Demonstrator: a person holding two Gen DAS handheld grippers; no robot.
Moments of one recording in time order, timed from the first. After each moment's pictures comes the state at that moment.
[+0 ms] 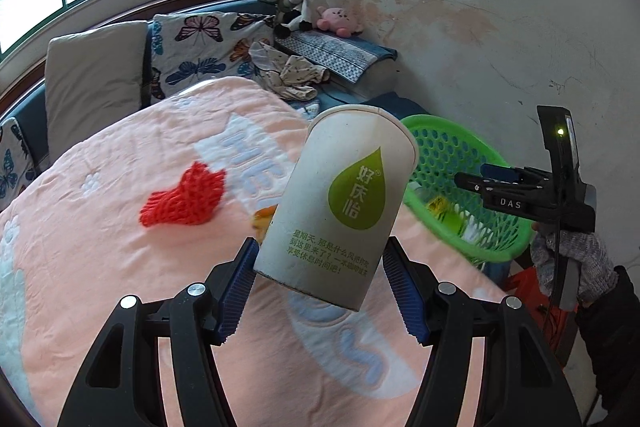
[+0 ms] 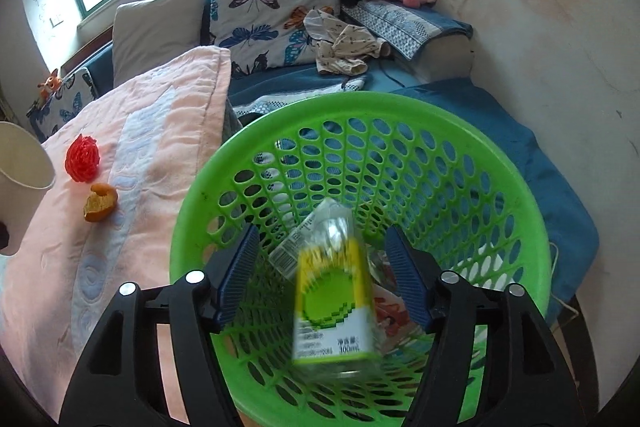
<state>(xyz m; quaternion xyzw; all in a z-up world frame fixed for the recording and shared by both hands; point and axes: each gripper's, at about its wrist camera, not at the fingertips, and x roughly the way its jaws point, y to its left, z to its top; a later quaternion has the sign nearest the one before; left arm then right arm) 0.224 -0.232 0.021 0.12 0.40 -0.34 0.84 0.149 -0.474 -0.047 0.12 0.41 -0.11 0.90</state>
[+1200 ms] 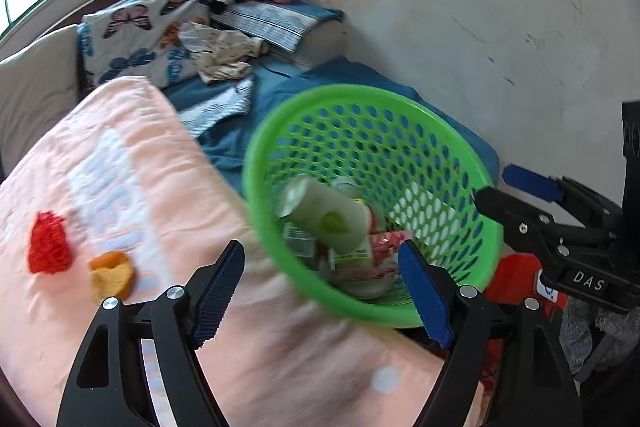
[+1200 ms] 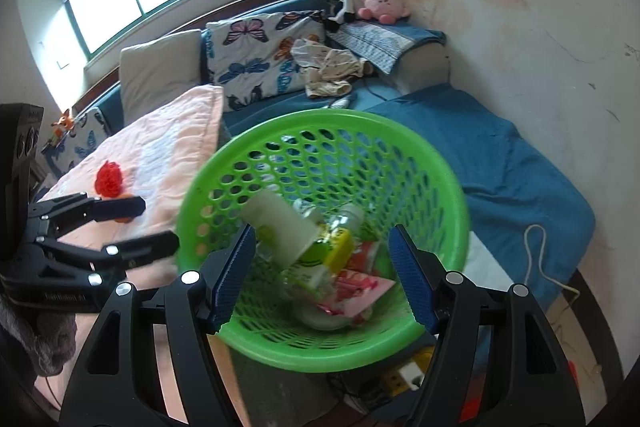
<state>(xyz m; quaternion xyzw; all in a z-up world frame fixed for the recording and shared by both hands) 0.212 -0.375 -0.007 0.16 0.44 -0.38 0.80 0.072 -0.506 -0.017 0.17 0.36 -0.10 0.91</state>
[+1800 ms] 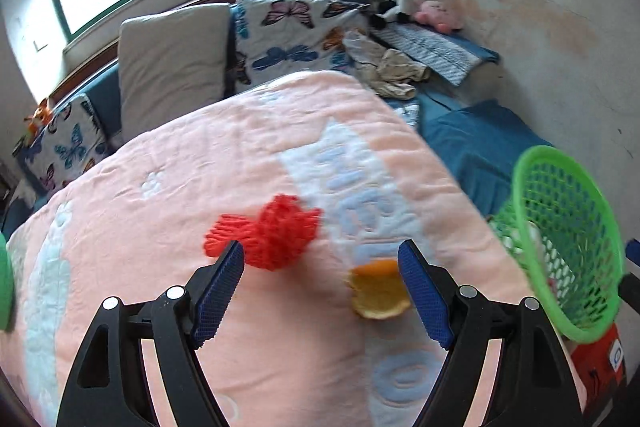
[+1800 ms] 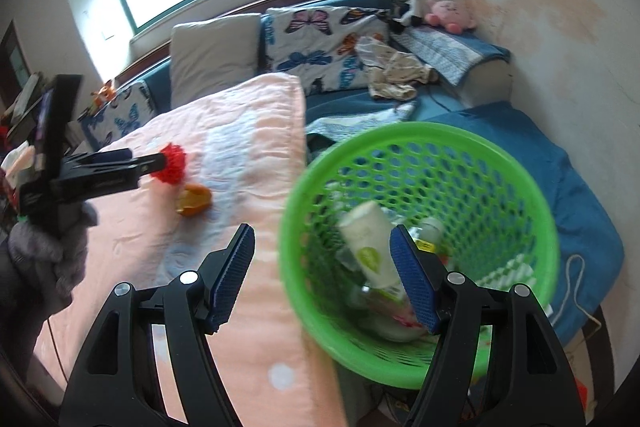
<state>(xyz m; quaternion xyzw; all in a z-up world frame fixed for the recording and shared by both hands) 0.315 -0.240 0.008 0.13 0.41 -0.16 0.88 0.120 -0.431 0.006 0.14 0.36 -0.01 0.92</state>
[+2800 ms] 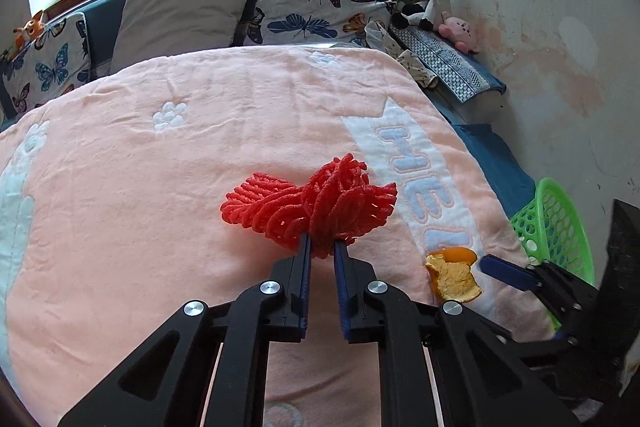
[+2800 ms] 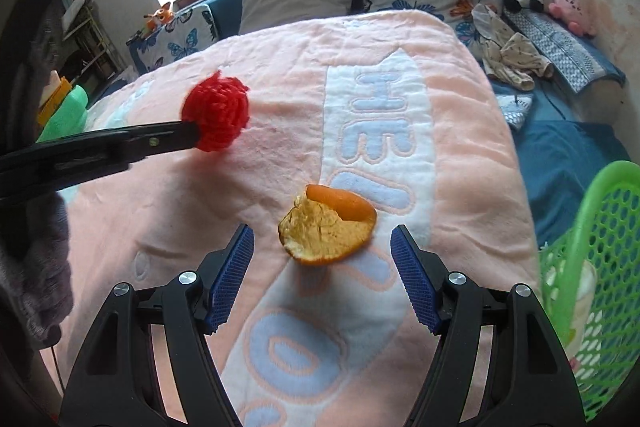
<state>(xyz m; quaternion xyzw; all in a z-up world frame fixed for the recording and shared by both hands) 0.349 -0.146 -0.018 0.01 0.47 -0.19 0.86 0.268 -0.293 -0.056 0.08 0.44 0.12 0.89</state>
